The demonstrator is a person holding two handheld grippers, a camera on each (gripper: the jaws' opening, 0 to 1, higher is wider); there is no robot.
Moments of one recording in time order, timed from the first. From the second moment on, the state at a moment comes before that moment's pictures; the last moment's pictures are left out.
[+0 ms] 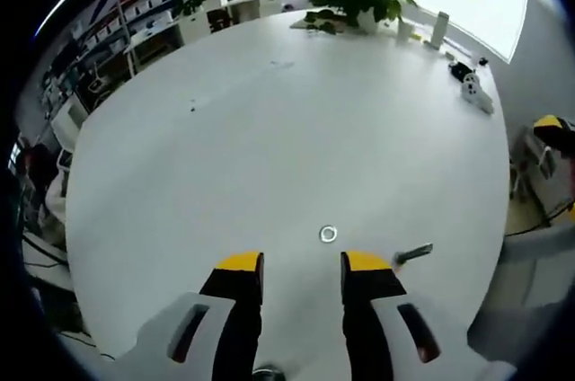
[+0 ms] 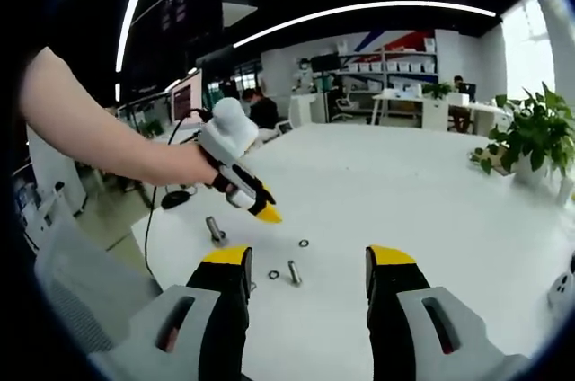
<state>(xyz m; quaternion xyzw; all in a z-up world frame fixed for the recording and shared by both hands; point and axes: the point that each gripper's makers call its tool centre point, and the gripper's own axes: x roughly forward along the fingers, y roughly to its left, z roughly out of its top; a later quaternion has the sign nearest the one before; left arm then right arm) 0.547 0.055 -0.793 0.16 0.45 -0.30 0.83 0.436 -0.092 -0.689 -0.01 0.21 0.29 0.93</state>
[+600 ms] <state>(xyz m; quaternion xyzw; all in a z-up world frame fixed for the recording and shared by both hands) 0.560 0.049 -0.828 0.17 0.49 -0.30 0.80 0.437 -0.094 -0.691 0.00 0.22 0.28 0.93</state>
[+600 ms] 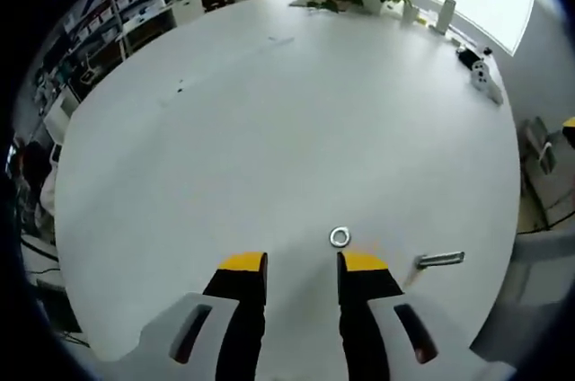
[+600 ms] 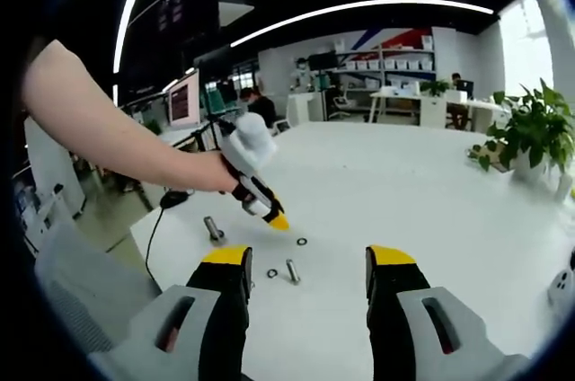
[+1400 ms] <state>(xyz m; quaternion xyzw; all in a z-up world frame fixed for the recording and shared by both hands) 0.564 0.037 -0.851 0.21 0.50 -0.34 0.77 0.438 -0.098 -0.691 0.00 0.21 0.28 0.94</state>
